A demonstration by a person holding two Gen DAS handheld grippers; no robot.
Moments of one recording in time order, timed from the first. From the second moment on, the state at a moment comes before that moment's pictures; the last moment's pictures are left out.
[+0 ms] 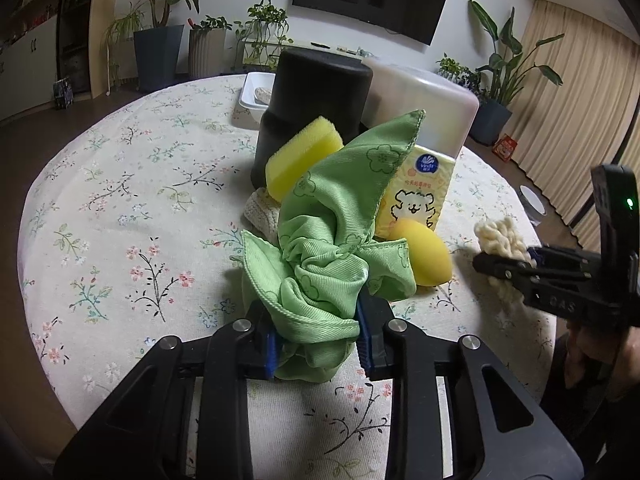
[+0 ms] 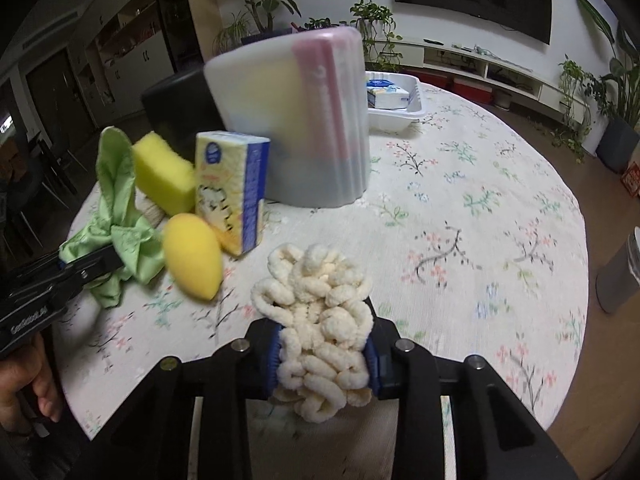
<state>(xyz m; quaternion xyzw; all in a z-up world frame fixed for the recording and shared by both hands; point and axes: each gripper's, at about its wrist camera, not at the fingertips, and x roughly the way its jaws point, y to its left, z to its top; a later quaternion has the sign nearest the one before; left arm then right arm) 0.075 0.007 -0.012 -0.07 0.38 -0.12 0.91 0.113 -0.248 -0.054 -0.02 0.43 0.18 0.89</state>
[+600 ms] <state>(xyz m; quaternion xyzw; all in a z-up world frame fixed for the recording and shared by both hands) 0.062 0.045 0.019 -0.09 0.38 -0.11 0.91 0.103 -0.286 -0.023 -0.03 0.42 0.15 0.89</state>
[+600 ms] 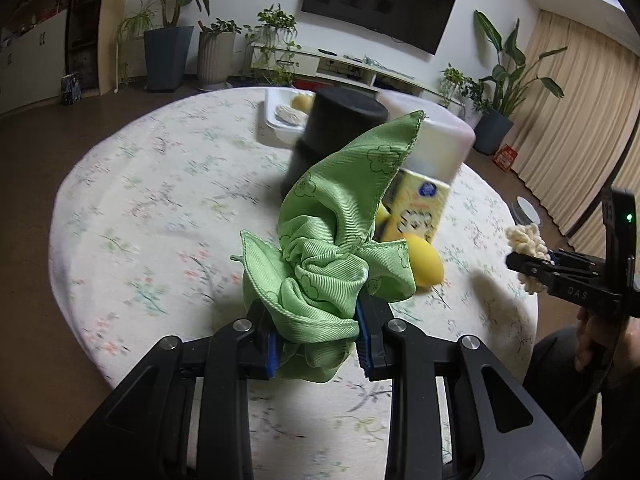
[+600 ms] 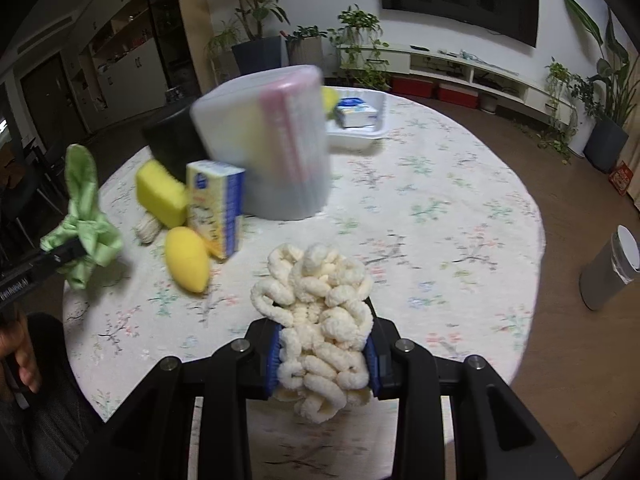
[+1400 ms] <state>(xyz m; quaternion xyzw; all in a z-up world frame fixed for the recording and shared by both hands) 0.277 0.086 0.099 0.01 0.39 -0.13 0.91 0.332 -0.350 0.066 -0.07 0.40 0.11 0.91</state>
